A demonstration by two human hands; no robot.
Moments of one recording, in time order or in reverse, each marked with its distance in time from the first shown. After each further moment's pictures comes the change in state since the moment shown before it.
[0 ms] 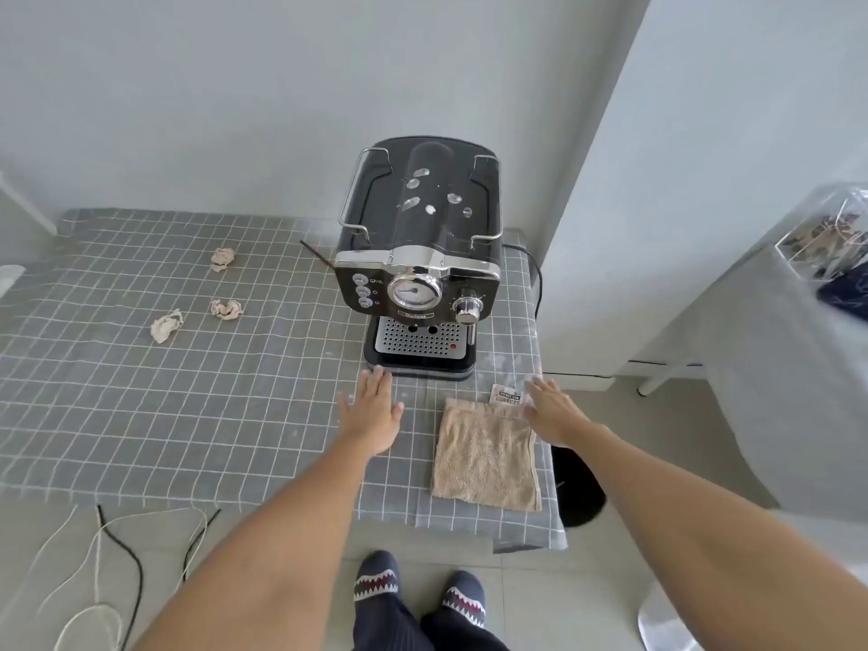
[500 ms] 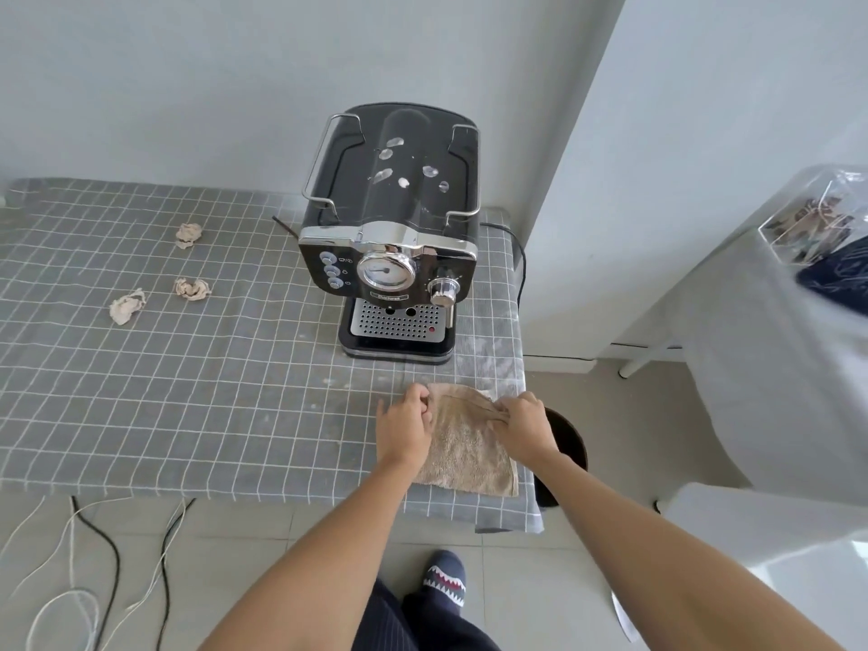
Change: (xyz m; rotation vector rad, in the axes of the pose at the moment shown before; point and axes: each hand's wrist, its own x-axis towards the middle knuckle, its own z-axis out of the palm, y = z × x) left_hand -0.020 0.074 0.062 -0.325 0.359 0.091; right_hand -0.021 -0.008 0.041 0.225 0.200 0.110
